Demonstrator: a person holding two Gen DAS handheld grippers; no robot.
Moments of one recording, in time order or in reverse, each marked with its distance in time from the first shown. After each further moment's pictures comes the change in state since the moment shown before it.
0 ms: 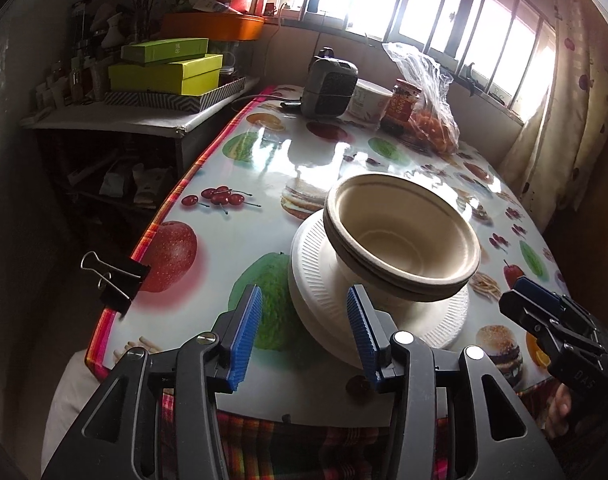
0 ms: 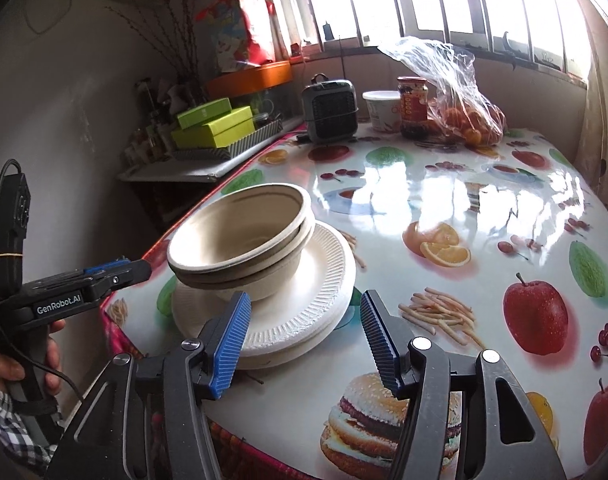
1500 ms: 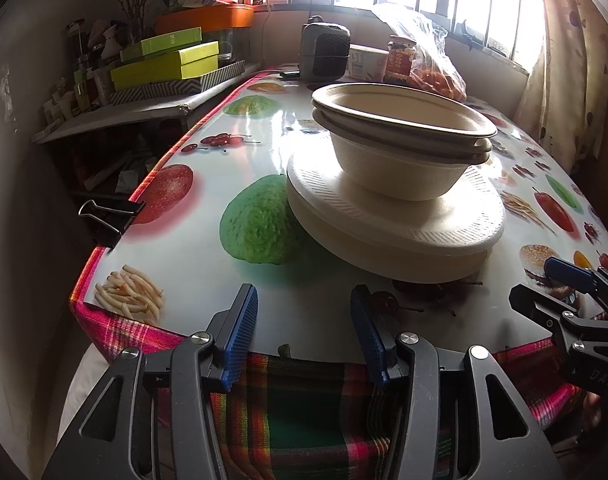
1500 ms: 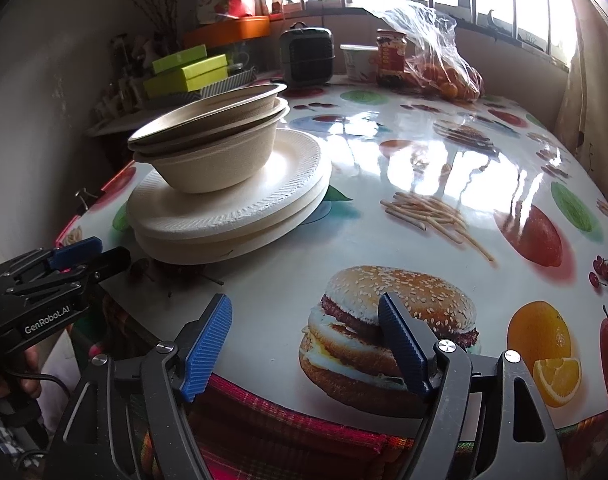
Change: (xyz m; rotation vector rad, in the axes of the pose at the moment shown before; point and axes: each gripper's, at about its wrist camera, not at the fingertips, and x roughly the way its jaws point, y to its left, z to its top) left arm 0.020 -0.015 -0.067 0.111 0.010 0.115; right arm 0.020 0.004 -0.064 -0.019 0.111 -0.137
